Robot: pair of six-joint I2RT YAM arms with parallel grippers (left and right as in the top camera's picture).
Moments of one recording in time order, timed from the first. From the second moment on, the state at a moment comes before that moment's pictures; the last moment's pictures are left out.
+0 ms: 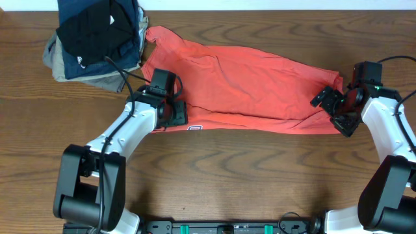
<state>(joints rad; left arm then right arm) -0.27 1.71 1.01 -0.60 0.12 -0.38 -0.21 1.65 1.10 -0.78 -0.16 0.58</state>
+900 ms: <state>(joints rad) -0.30 1.79 1.01 -0.54 0.06 -0.38 -0.21 1.65 1.10 -0.79 -0.16 0.58</state>
